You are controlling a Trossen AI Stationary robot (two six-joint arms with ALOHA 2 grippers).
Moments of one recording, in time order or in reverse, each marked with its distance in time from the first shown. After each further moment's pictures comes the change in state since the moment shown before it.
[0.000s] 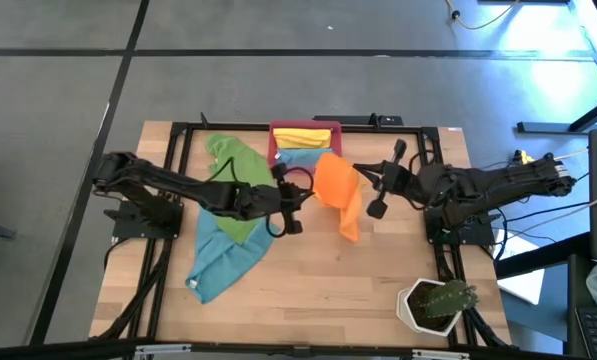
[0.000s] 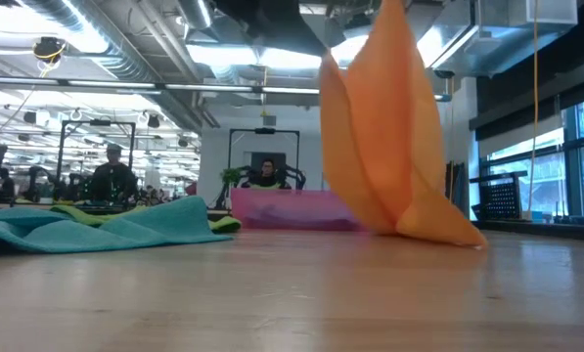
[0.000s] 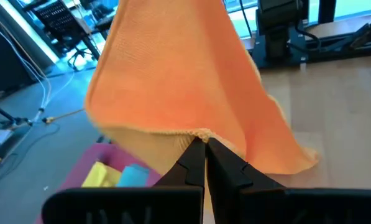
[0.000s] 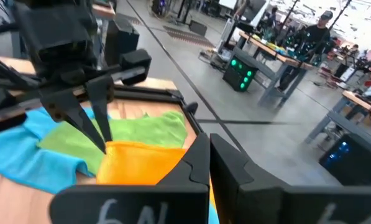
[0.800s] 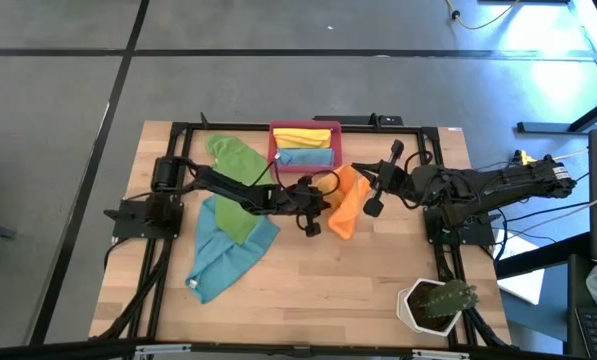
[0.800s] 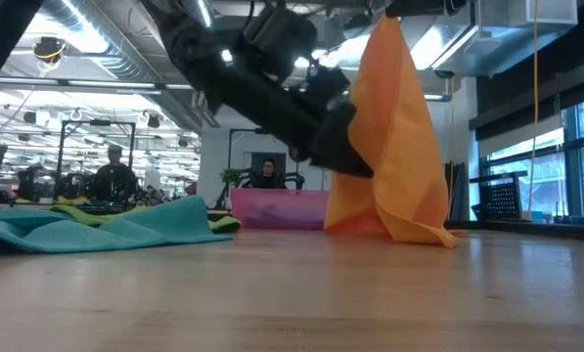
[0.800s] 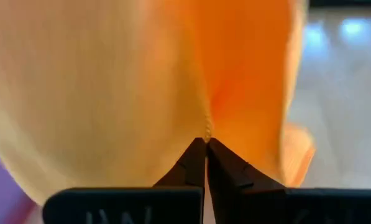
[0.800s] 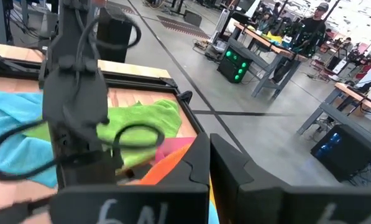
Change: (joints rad) left arm 0.163 0.433 -0.002 0.345 0.373 -0.140; right arm -0.041 0.007 -0.056 0.023 0.000 0.003
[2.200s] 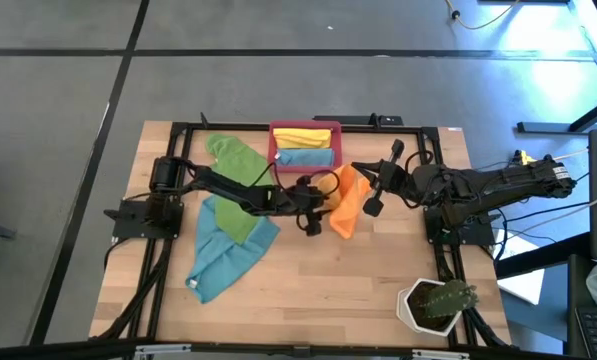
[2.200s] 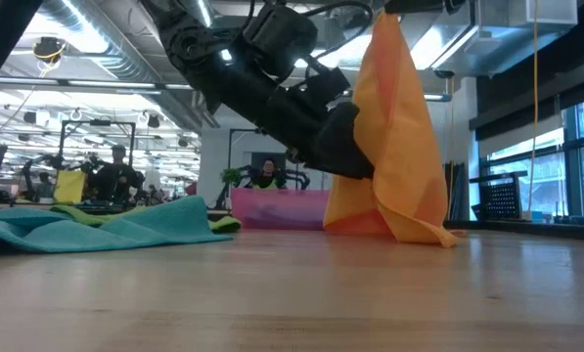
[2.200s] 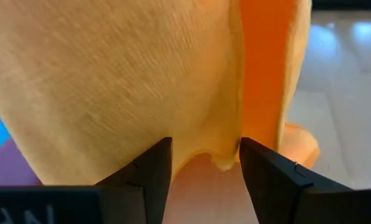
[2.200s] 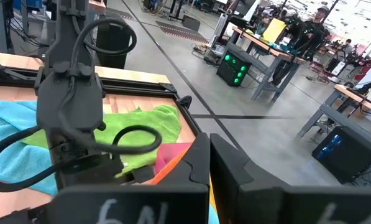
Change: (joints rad) left arm -0.011 0.001 -0.002 0.001 -0.042 -0.027; right arm 0.000 0.000 0.000 0.026 0.001 0.001
